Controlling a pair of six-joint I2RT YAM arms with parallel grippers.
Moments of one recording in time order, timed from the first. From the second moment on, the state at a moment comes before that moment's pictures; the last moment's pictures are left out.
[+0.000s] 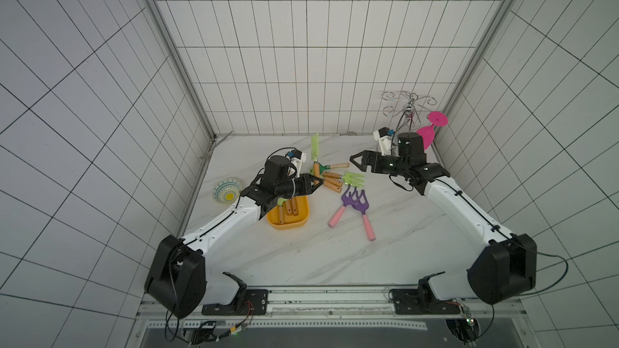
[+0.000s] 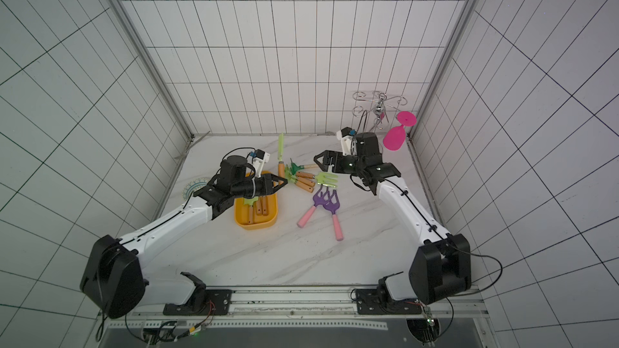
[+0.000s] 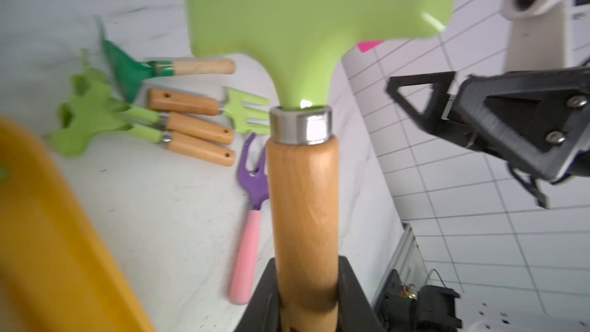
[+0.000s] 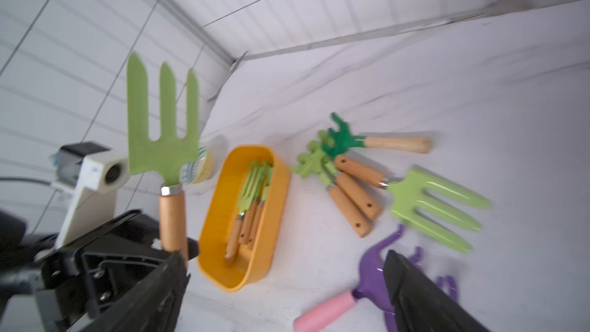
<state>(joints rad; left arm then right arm) -0.49 1.35 0.97 -0.19 0.44 -0.63 0.36 1.40 1.21 -0.39 -0.44 0.38</state>
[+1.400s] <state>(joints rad) -0.52 1.68 1.18 -1.04 -0.19 -0.71 0.32 1.54 1.04 -0.55 -0.26 0.34</state>
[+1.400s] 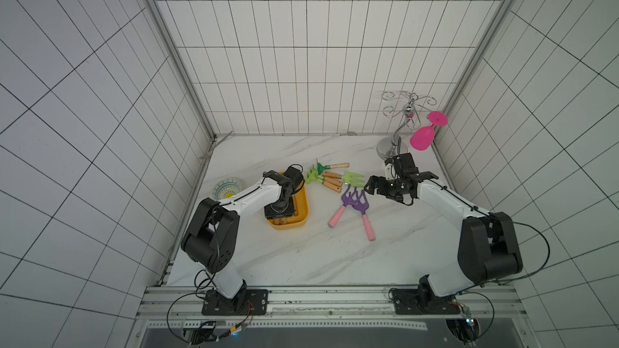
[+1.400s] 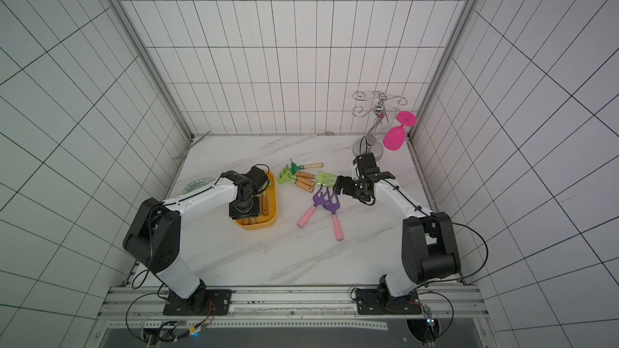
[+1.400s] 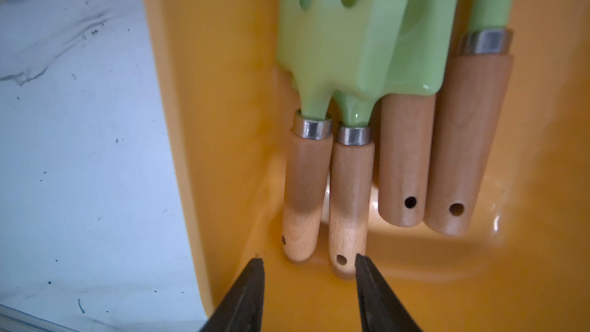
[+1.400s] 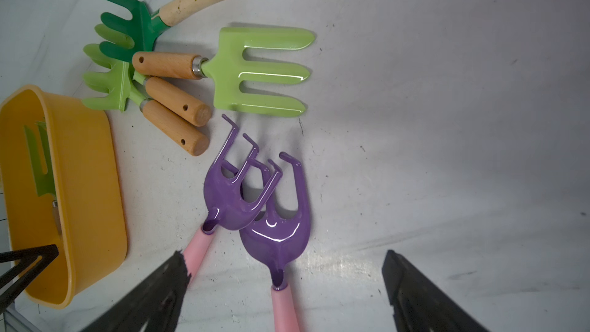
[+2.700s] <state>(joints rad) -0.44 1.47 1.19 -0.80 -0.22 -0.42 0.59 2.22 1.86 -0.84 0.02 -0.11</state>
